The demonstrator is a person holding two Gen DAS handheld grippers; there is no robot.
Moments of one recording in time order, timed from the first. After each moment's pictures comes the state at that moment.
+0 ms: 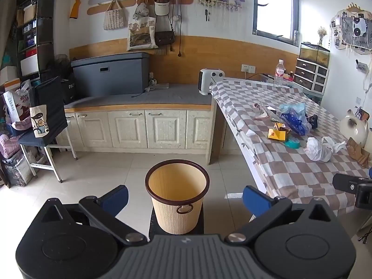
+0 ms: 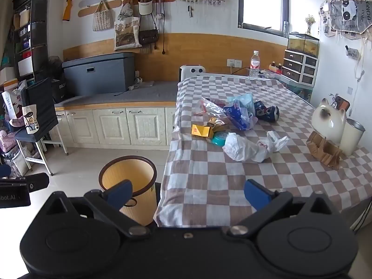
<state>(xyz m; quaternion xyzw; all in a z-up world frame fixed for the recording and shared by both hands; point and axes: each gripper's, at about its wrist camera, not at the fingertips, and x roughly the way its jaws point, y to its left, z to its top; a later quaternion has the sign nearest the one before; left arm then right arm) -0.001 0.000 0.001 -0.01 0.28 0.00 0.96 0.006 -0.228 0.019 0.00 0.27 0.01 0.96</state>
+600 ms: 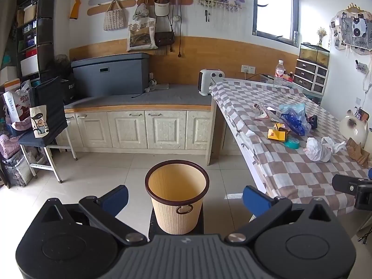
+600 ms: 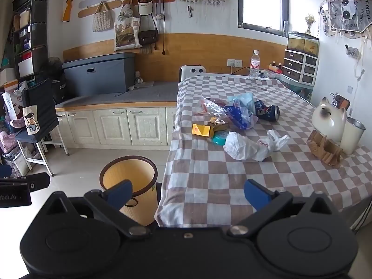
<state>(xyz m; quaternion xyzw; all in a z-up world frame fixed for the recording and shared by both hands) -0.001 -0.002 0.001 -0.01 0.28 0.00 0.96 0.005 -0.227 0.017 0.00 0.27 0.01 0.96</state>
